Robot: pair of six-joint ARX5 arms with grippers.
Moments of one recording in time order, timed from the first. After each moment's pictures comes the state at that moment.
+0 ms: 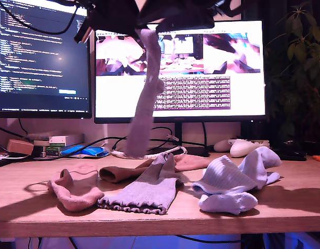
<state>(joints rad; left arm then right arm) -0.52 1.53 1.41 -0.55 0.55 -0.28 0.72 1.27 0.88 0.14 -0.18 -0.16</state>
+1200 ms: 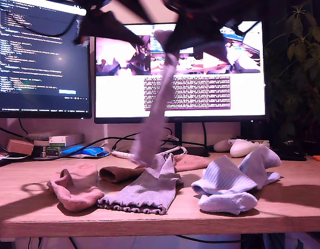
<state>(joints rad) -0.47 1.52 1.42 -0.72 0.63 -0.12 0.63 1.31 0.88 0.08 -0.15 -0.21</state>
